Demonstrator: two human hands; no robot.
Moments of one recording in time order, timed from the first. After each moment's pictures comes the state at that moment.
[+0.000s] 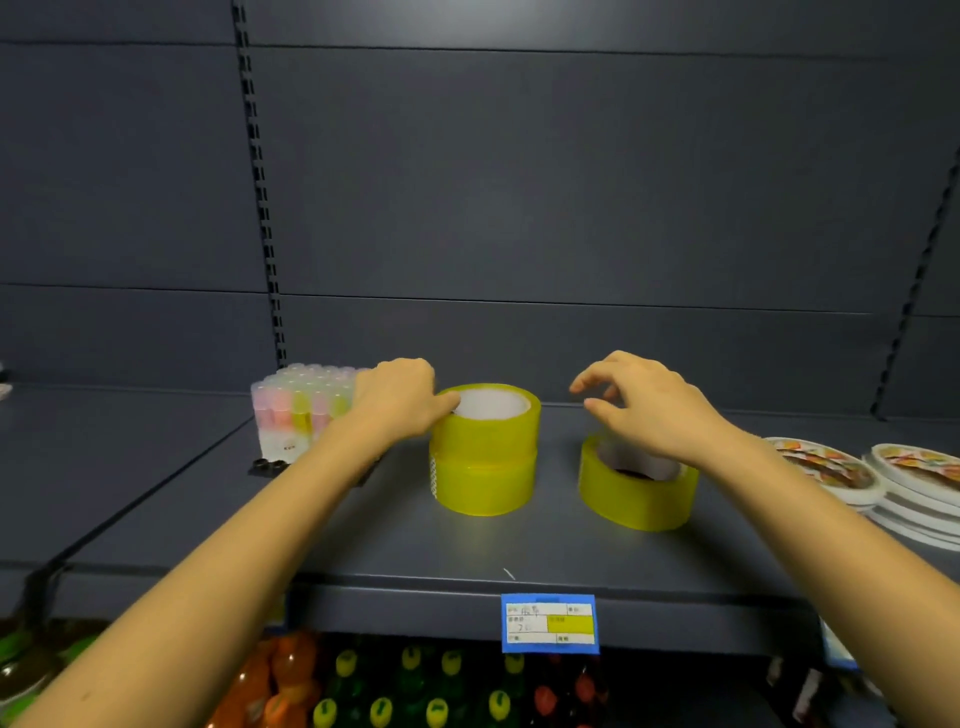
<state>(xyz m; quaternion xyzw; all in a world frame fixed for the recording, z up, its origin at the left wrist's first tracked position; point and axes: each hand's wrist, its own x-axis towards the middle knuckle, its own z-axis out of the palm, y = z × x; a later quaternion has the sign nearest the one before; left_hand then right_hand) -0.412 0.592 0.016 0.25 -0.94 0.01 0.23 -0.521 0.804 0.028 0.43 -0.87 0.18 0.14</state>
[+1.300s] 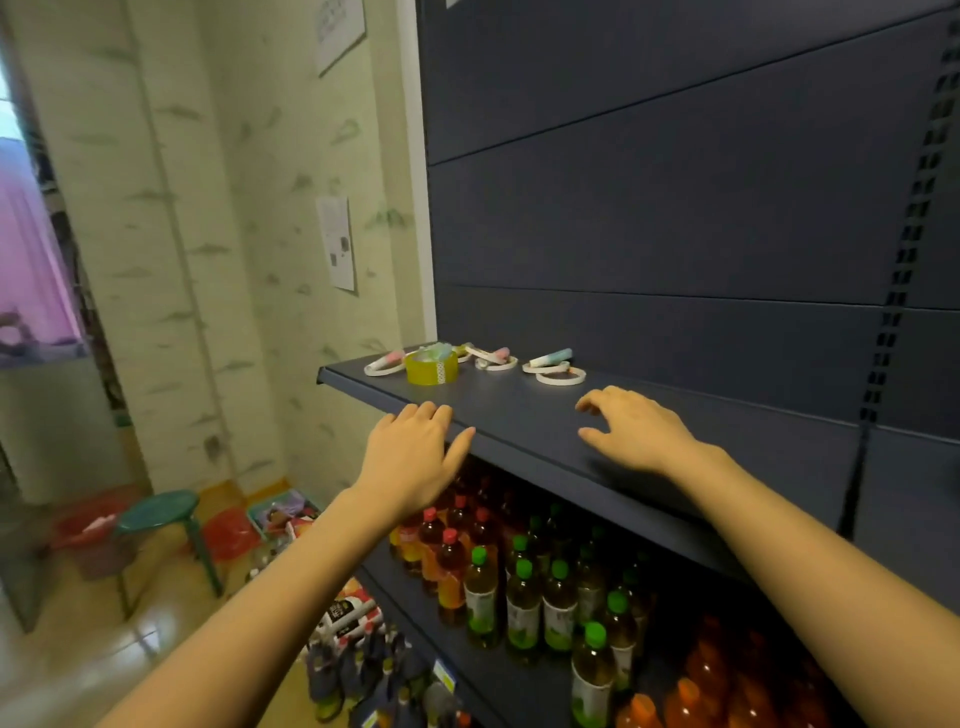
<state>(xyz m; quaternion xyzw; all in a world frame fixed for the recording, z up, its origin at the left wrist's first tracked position) 0.090 0.338 -0.026 0.52 -0.81 0.18 0.20 -0.150 0.369 -0.003 0.71 -0.69 0.15 0.04</state>
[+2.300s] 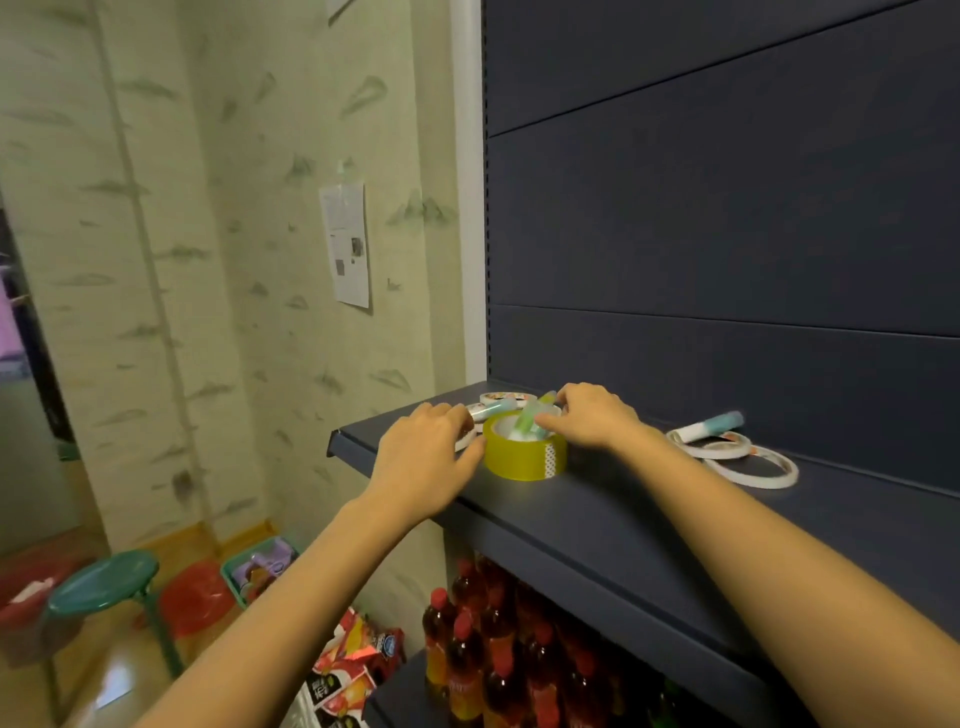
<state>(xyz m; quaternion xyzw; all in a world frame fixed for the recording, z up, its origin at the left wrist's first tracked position) 0.180 0.014 -0.013 0.49 -0.82 0.11 0.27 -0.018 -0.005 0.008 0.64 -0.74 0.19 -0.05</state>
